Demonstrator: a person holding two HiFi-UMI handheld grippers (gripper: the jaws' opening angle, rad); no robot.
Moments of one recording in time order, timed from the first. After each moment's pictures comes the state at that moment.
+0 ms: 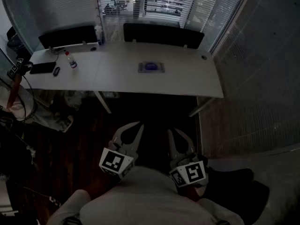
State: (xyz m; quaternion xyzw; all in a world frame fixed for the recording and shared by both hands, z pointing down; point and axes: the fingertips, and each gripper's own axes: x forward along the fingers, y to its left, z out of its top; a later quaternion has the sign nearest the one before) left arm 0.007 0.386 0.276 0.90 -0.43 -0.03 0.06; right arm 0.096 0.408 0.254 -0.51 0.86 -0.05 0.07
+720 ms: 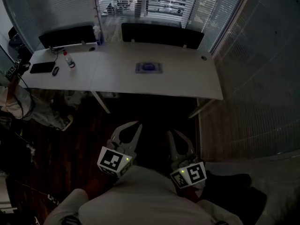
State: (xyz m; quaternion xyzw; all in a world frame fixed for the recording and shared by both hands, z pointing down) left arm 0.041 0.370 0.290 0.90 -0.44 -0.01 0.08; right arm 0.136 0.398 0.261 -0.49 0.86 -0.08 0.10
